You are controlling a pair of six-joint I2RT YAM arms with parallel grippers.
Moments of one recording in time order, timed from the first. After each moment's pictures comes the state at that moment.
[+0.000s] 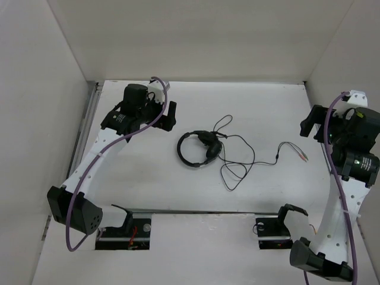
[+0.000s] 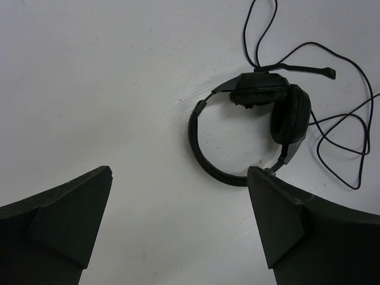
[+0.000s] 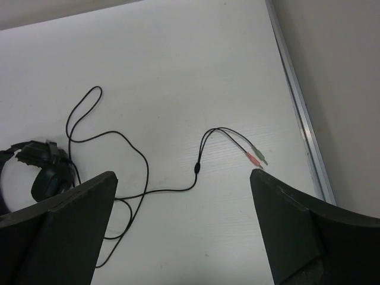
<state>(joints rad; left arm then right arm) -0.38 1.32 1.33 -0.63 0.17 0.01 -0.39 0.88 1.37 -0.92 -0.24 0.02</state>
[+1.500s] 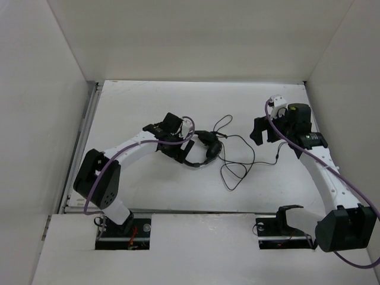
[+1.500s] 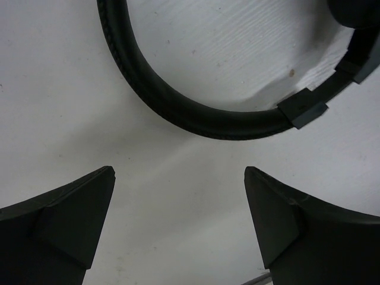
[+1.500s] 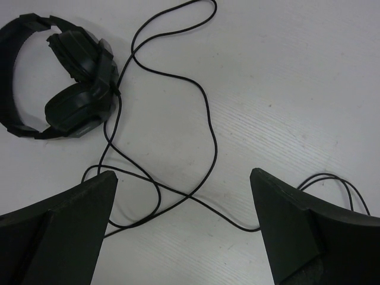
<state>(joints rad) -0.58 1.57 1.07 -0.60 0.06 0.01 0.08 1.13 0.99 -0.51 -0.34 -0.14</state>
